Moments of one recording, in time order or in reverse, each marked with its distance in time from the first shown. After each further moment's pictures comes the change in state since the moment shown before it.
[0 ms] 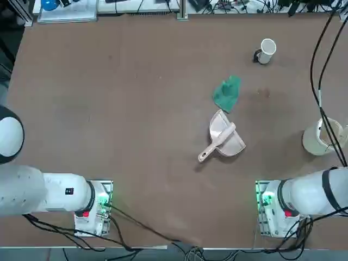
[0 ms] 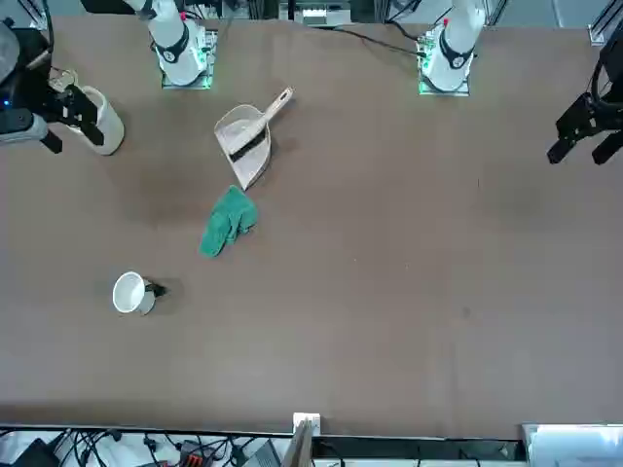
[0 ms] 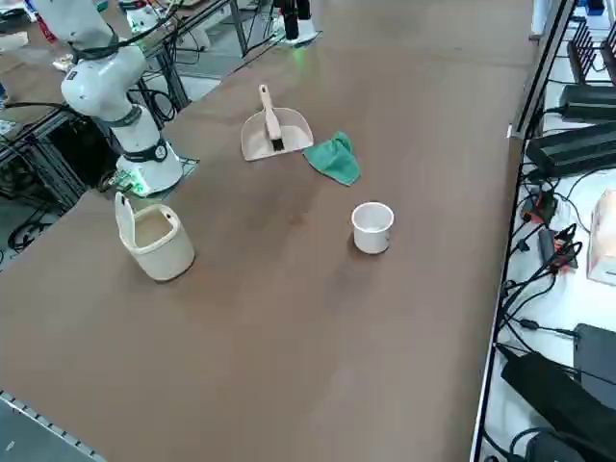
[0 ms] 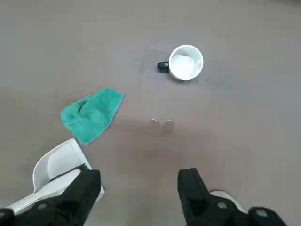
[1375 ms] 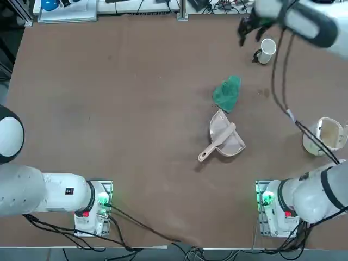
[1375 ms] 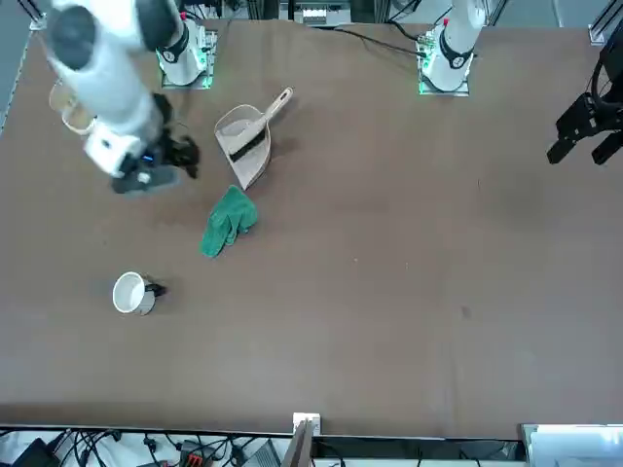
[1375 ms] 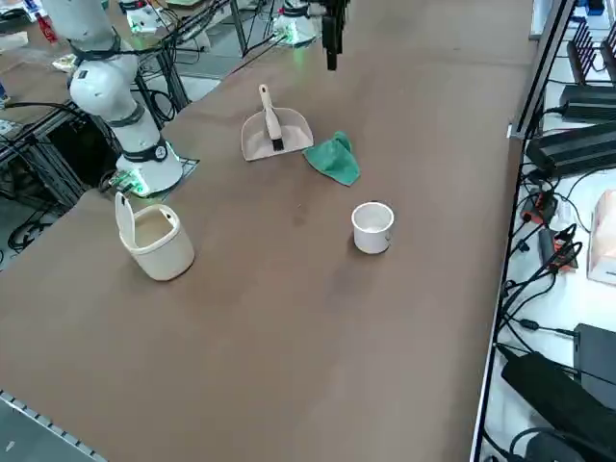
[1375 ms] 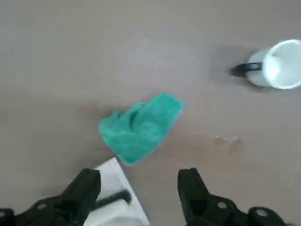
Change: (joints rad) arm 0.308 0.137 0.016 -0.241 0.000 0.339 0.296
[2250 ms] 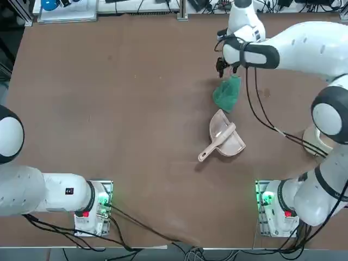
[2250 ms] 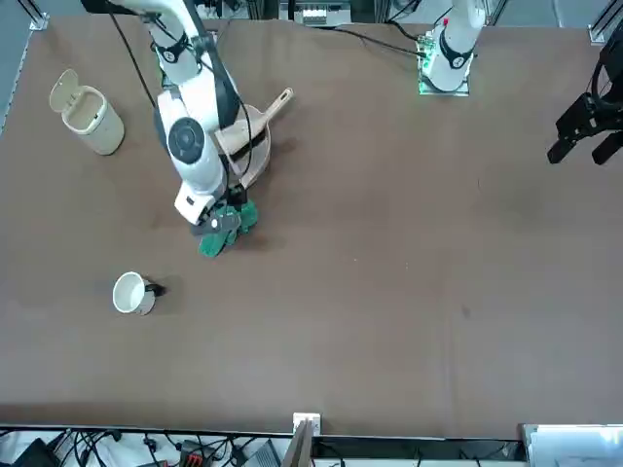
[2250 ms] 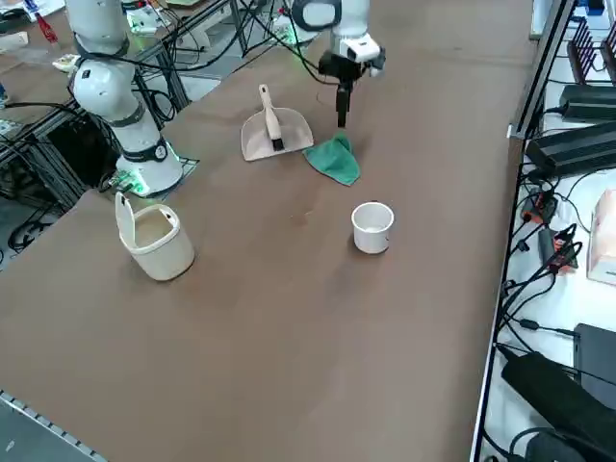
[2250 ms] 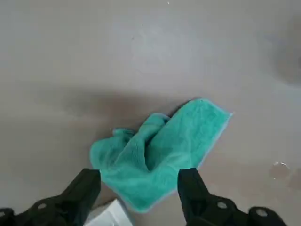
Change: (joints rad) arm 0.055 0.280 -0.006 -0.098 0.000 0.320 0.061
